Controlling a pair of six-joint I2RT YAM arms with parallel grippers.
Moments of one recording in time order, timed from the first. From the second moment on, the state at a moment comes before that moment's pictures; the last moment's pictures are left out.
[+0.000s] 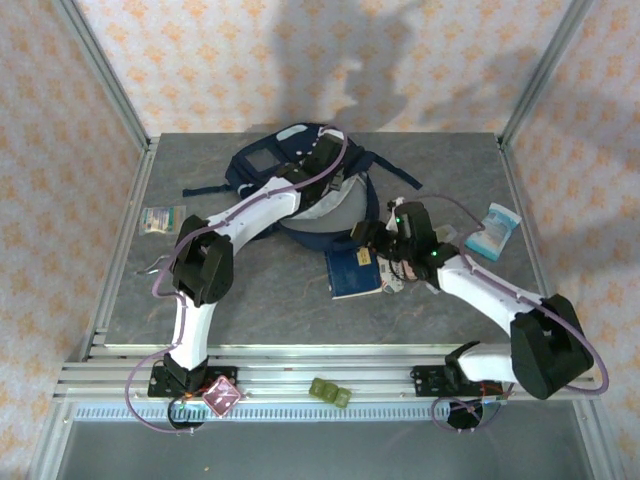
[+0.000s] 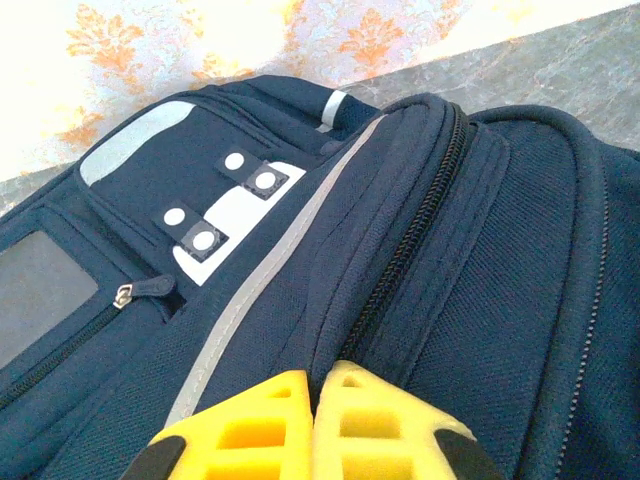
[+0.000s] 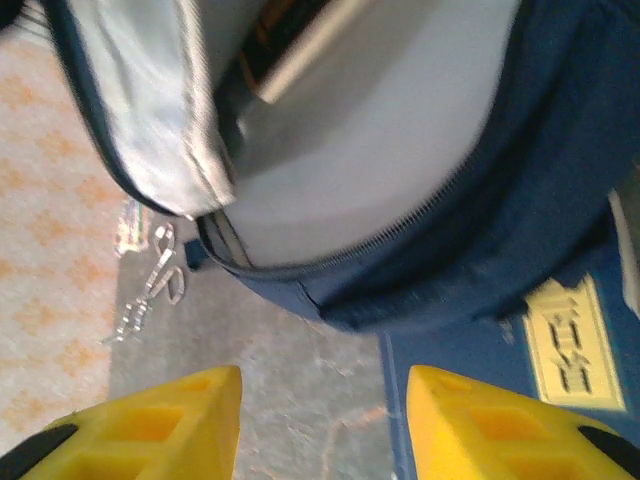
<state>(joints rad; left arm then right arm) -0.59 2.06 1.81 -0.44 -0.41 -0.20 0.49 1.27 0.69 -0.06 -0.28 0.85</state>
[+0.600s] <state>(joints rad) -0.61 1.54 1.06 -0.19 -0.09 -0.49 0.49 1.44 0.71 -0.17 -0.05 0.87</state>
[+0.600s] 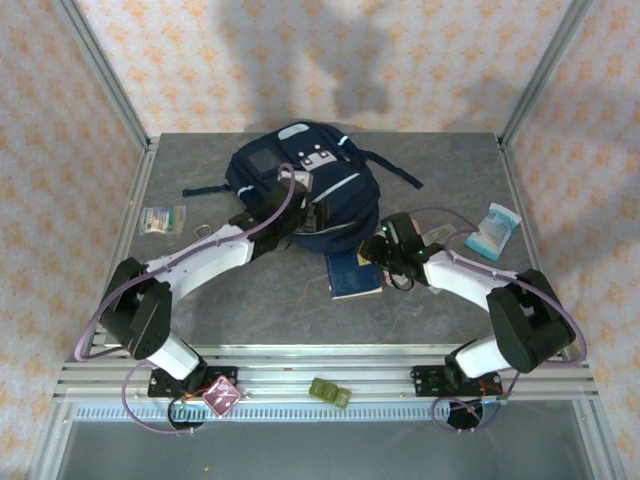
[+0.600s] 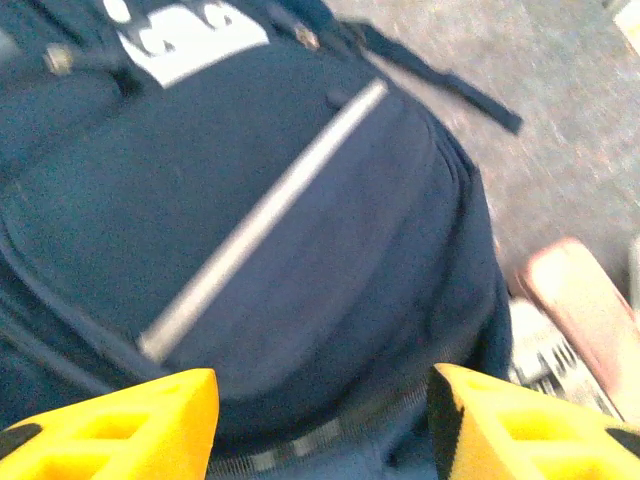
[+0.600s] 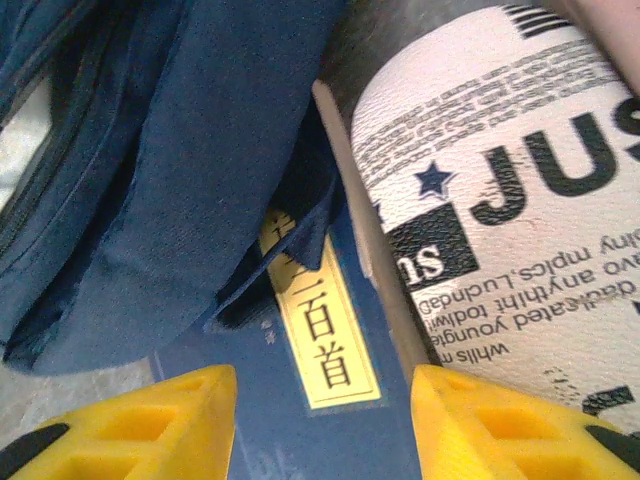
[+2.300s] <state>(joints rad) -0.65 1.79 0.93 -0.07 0.30 -0.71 0.61 1.64 0.89 -0.46 0.12 0.78</state>
